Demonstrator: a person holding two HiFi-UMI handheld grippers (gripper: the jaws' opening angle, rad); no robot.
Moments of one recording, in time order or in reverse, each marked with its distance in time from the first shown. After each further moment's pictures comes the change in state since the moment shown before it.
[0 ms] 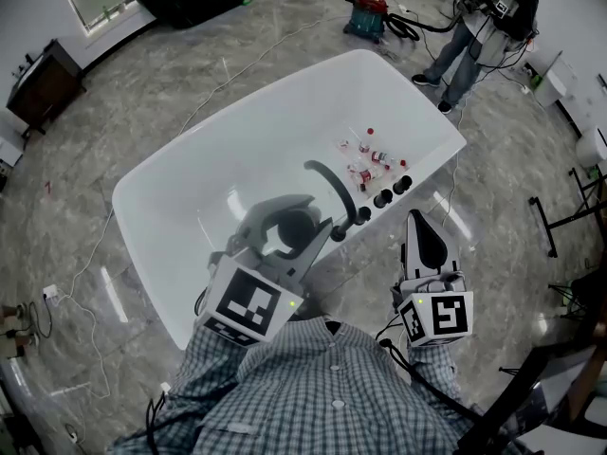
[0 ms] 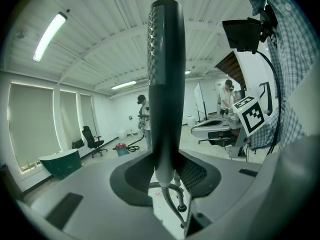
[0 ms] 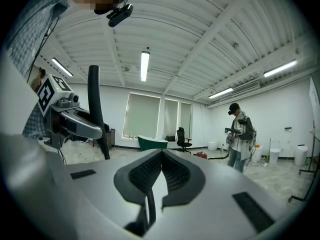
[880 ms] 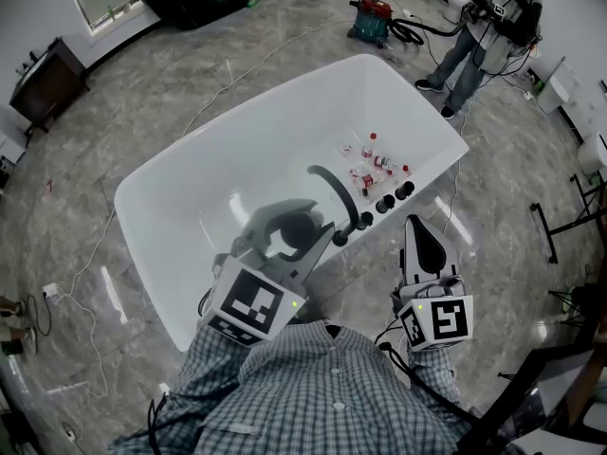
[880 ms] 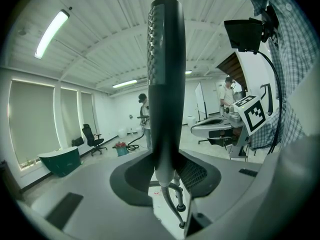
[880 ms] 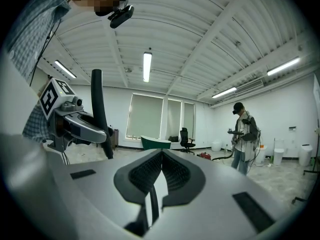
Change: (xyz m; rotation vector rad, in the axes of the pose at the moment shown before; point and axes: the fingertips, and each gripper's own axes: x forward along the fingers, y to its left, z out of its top) left arm 0.000 0.001 -0.008 -0.020 0.002 0.000; right arm 0.002 0.011 0.002 -0.012 -0.008 0.047
